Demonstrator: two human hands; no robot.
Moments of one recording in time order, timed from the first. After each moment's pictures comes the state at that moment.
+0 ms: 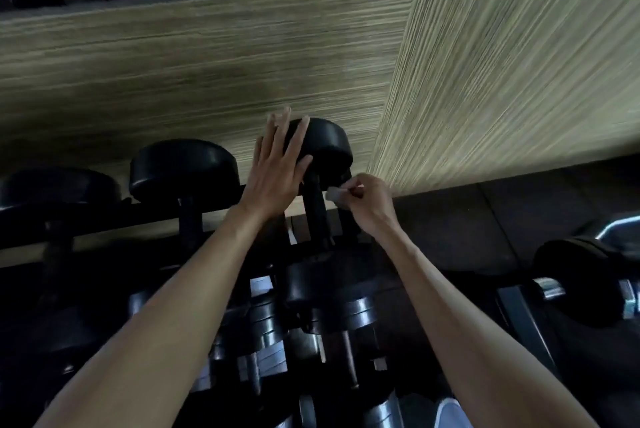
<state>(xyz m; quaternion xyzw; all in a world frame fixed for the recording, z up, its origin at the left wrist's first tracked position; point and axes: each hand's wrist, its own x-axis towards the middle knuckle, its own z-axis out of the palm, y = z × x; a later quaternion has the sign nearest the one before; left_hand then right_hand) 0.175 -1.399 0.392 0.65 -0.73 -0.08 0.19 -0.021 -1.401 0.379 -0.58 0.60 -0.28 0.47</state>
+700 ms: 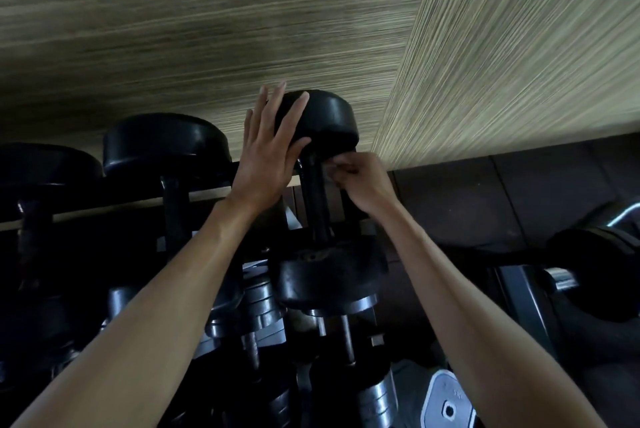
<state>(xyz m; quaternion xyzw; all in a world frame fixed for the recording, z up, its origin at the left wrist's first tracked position) 0.175 -1.403 0.380 0.63 -0.73 -0.06 0.26 -0.011 -1.429 0.364 -0.63 0.56 -0.21 0.50</state>
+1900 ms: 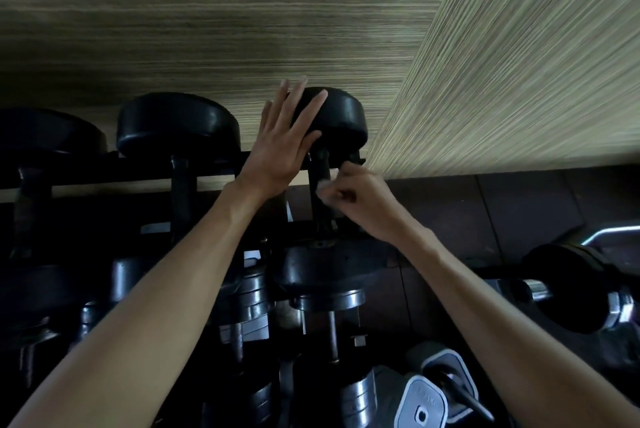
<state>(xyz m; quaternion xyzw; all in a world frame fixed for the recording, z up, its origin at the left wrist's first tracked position) 0.183 -1.400 0.379 0.62 -0.74 -0.08 0.26 -0.020 -1.395 0.390 -0.83 0.39 -0.17 0.37</state>
